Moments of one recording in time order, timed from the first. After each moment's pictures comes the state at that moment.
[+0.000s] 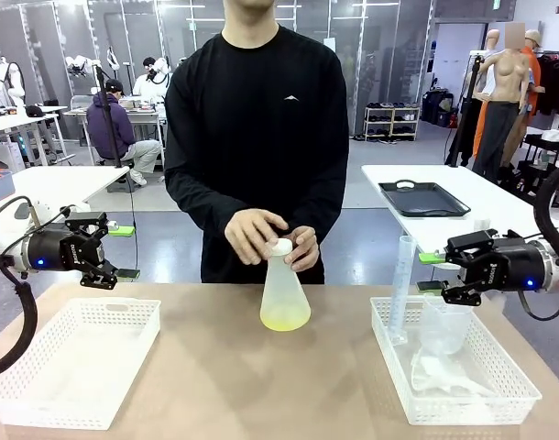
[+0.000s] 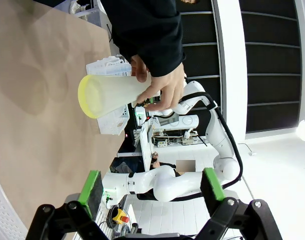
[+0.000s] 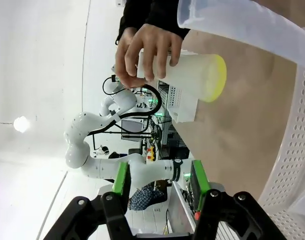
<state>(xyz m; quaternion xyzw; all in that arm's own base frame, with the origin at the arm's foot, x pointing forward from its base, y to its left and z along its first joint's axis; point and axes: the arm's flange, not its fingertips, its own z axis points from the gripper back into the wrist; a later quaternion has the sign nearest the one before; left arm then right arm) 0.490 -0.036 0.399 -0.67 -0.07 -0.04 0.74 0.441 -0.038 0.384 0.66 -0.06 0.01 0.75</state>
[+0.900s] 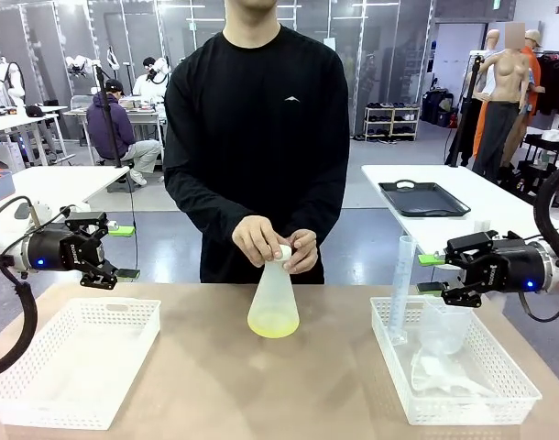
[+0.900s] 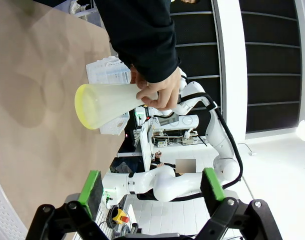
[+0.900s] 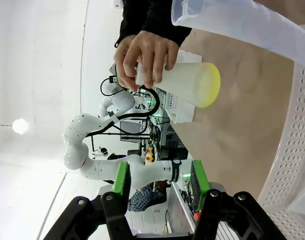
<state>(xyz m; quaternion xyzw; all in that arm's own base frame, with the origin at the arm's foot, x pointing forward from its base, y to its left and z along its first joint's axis) 0.490 -0.036 0.399 -0.67 -0.07 -0.04 0.74 0.440 -0.038 0.383 0.66 -0.06 0.00 0.75</state>
